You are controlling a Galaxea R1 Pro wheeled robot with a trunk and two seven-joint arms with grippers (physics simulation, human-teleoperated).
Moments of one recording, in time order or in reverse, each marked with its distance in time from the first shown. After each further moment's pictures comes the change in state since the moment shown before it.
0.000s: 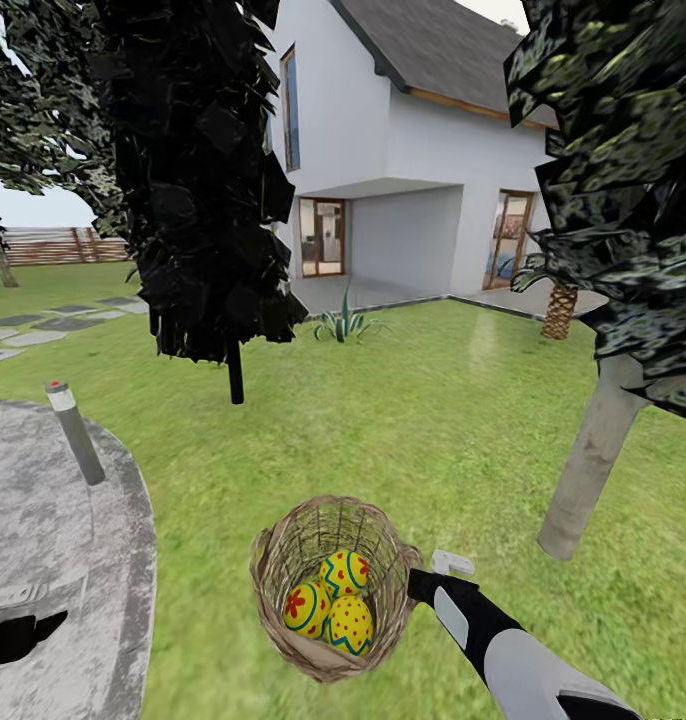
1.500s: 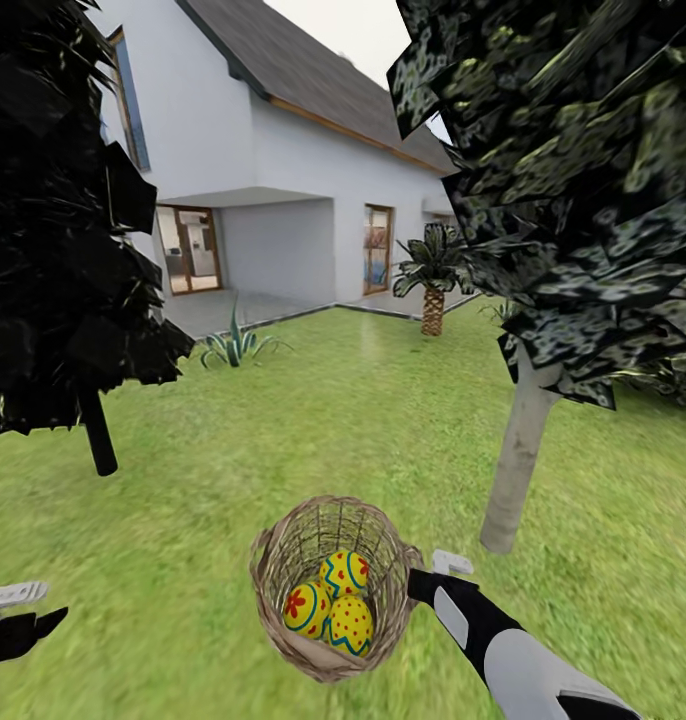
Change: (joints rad) left arm 0.000 0.000 -0.001 0.001 -0.001 -0.030 -0.001; right arm 0.000 0.000 0.000 0.000 0.001 0.000 0.000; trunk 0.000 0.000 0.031
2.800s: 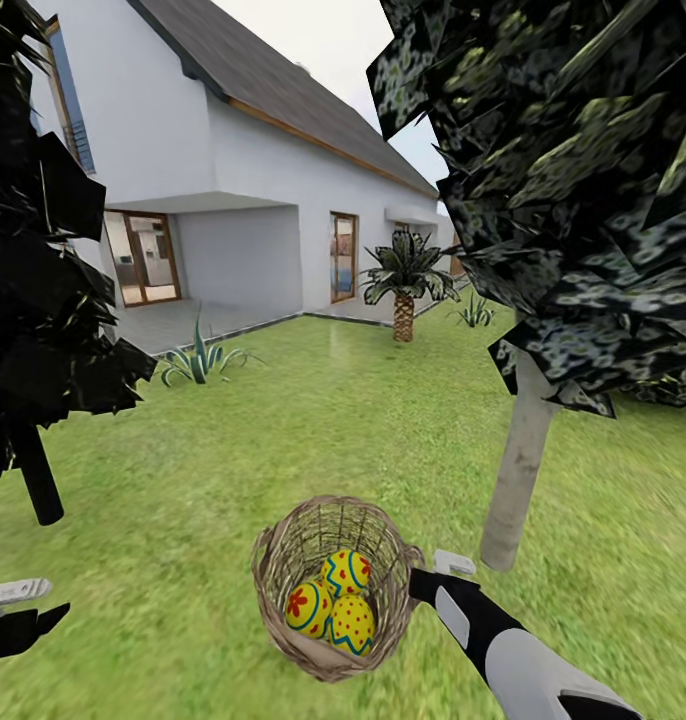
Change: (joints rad) left arm 0.000 -0.001 0.001 -0.016 0.002 -0.001 -0.002; right arm 0.000 -0.004 -0.002 -0.001 -0.001 0.000 -0.001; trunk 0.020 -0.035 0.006
